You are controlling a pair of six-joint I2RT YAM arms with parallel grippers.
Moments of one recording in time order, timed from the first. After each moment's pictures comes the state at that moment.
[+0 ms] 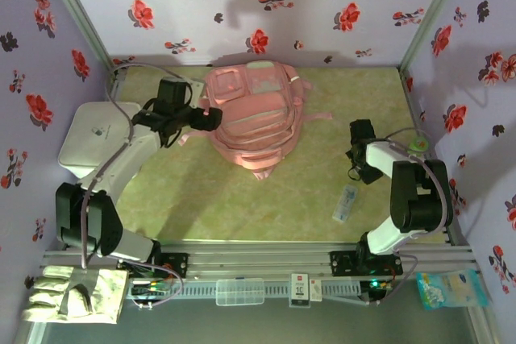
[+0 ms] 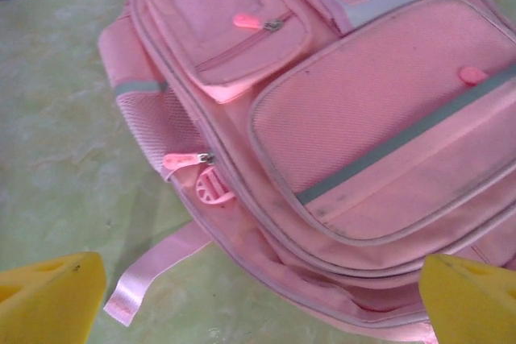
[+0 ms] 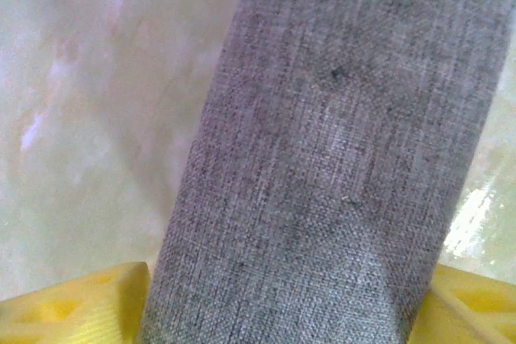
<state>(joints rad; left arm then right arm) -0.36 1.46 1.22 -0.48 0.06 -0.01 0.06 1.58 0.79 -0.48 0.30 1.11</state>
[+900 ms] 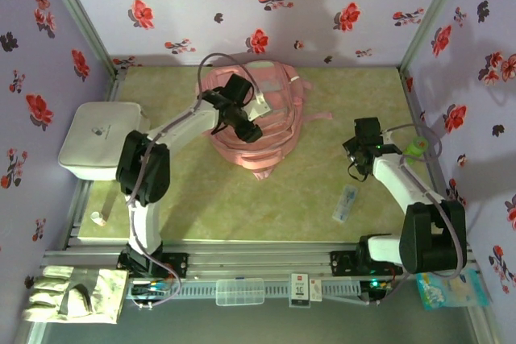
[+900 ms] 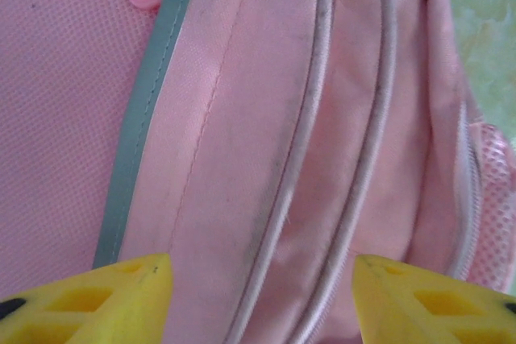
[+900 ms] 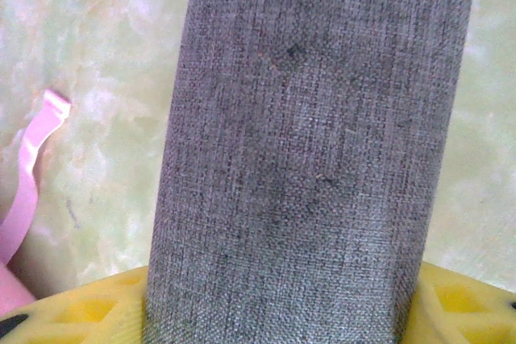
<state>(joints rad) -0.60 1.99 1.67 -0.74 0.17 0.47 0.11 1.28 0.76 -0.49 0.16 1.09</state>
